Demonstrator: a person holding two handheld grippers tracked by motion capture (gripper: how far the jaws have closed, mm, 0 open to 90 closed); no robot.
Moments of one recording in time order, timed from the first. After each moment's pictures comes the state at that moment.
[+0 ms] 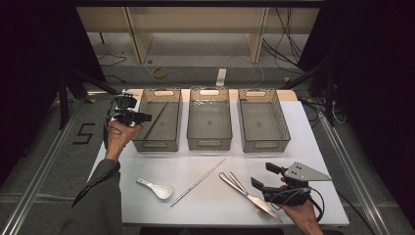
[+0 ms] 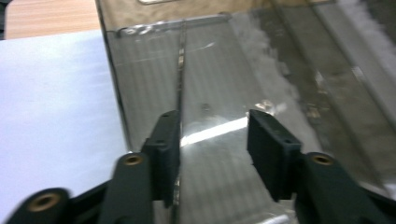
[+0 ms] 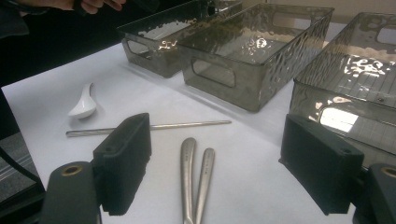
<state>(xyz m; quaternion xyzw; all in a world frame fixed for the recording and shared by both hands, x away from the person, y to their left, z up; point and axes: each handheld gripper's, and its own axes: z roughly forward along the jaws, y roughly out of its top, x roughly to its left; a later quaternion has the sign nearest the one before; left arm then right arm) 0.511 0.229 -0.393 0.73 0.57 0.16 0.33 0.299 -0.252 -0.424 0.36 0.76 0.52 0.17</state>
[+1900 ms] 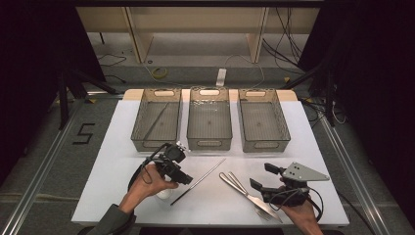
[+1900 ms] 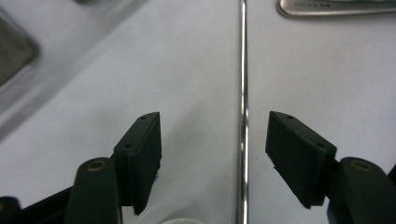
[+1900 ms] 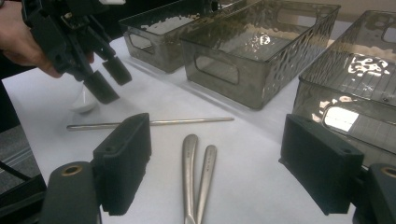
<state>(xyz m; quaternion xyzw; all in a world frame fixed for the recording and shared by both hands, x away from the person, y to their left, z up) 0.387 0.096 -0.435 0.90 0.38 0.01 0.21 0.299 -0.249 -0.425 0.35 0.76 0.51 0.17</state>
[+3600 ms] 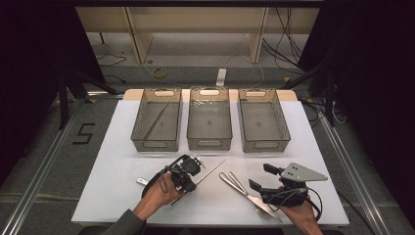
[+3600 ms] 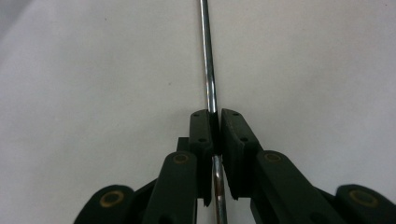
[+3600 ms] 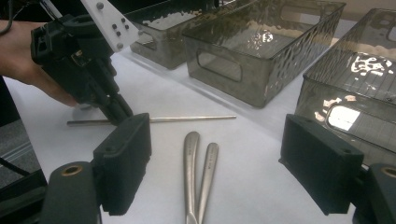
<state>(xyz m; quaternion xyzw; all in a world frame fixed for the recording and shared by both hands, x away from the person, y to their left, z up) 0.373 0.057 -0.461 0.93 0.33 0.02 0.14 0.299 -0.247 -0.425 0.35 0.77 0.51 0.17</state>
